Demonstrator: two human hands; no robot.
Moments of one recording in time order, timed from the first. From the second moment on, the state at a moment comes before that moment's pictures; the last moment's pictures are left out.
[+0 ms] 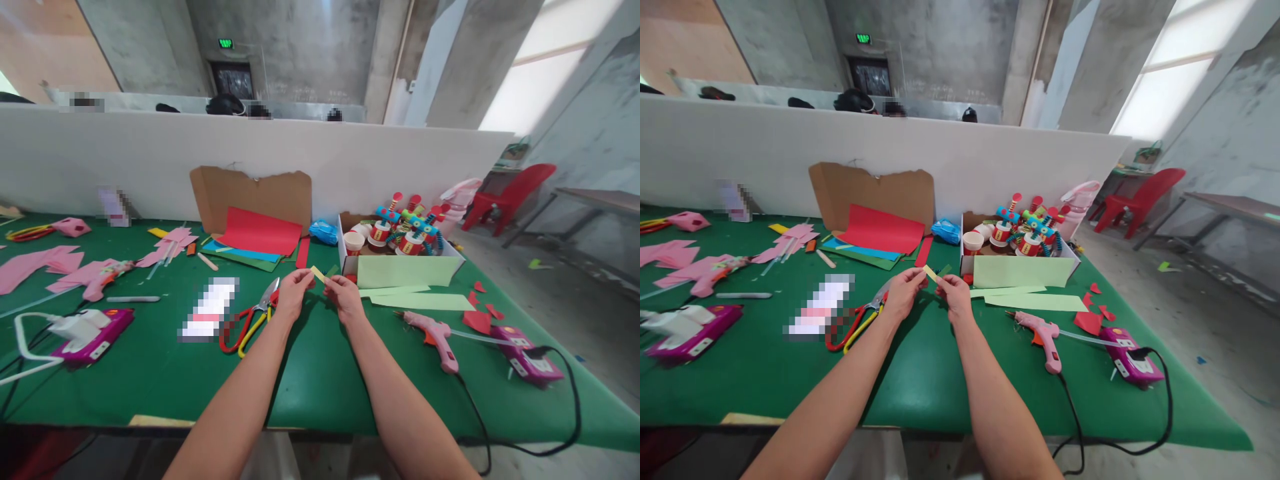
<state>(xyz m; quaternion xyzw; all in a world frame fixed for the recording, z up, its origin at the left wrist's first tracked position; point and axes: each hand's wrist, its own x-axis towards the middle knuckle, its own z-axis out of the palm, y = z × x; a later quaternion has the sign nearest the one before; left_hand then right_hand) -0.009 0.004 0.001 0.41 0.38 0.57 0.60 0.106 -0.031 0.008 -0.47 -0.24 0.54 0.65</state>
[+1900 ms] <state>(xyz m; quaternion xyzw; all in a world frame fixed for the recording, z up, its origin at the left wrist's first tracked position) -0.009 0.004 0.000 0.41 0.40 0.58 0.58 0.108 -0.030 0.008 -0.49 -0.23 0.54 0.64</state>
